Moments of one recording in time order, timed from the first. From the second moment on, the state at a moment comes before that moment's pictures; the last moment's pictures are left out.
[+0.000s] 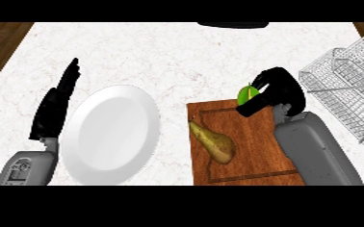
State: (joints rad) left arm -0.18 0.30 -0.01 -1.46 -0.13 0.11 0.06; right arm -0.49 -0.27 0.28 -1.43 0.55 -0.01 1.12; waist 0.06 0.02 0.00
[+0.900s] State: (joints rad) left arm -0.21 0.29 -0.02 -1.43 -0.14 0.11 0.08; right arm -1.10 -0.31 0.06 -1.00 1.30 -0.20 1.19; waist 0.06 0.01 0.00
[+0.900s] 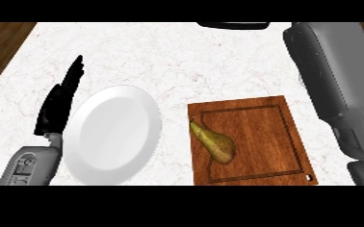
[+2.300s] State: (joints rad) left arm -0.16 0.30 0.05 -1.45 -0.13 0.09 0.07; right arm -1.20 -0.58 -0.12 -0.62 1.45 -0.02 1.03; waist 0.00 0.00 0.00
